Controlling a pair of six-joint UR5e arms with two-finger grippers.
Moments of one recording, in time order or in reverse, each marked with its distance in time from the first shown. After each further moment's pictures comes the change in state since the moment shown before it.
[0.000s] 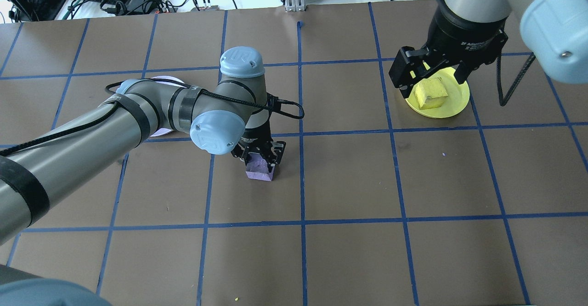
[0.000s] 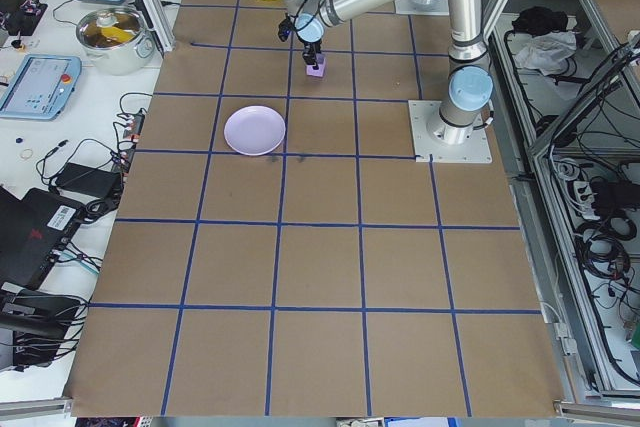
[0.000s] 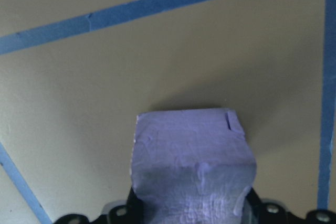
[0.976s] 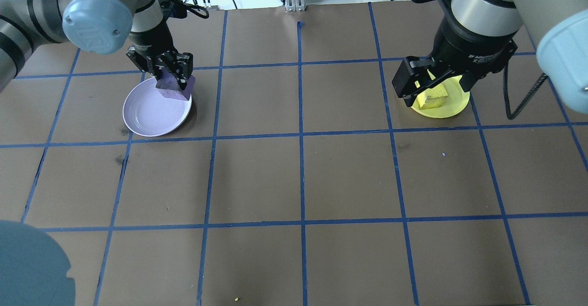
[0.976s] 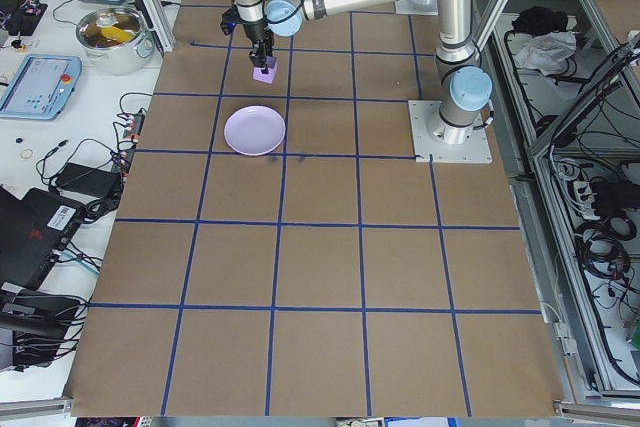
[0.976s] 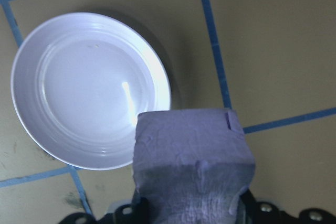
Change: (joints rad) left arm 0.323 0.041 0.340 -0.197 0.102 0.319; right arm 0.007 -0.065 0.044 -0.010 -0.004 0.010
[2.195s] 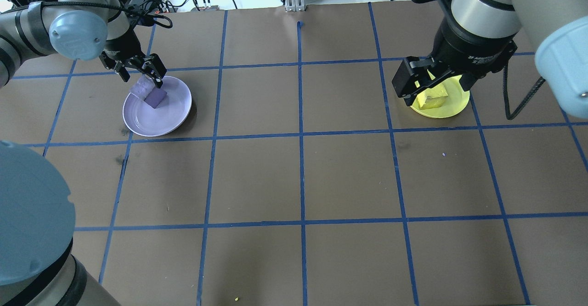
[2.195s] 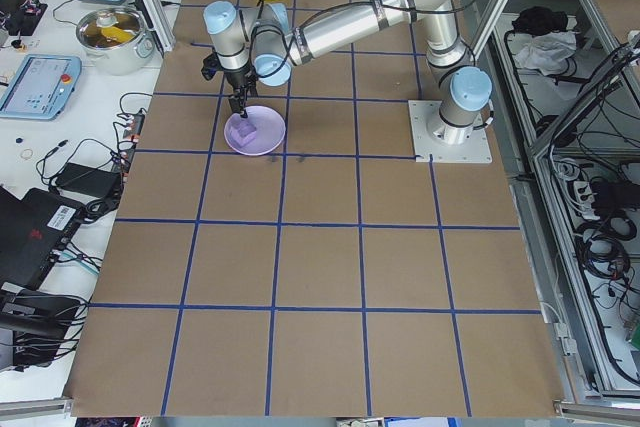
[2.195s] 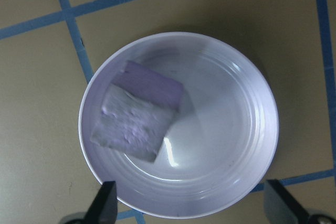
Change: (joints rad) left arm 0.139 -0.126 0.017 0.132 0.015 0.150; right arm 0.001 -0.004 0.010 -0.021 -0.004 0.001
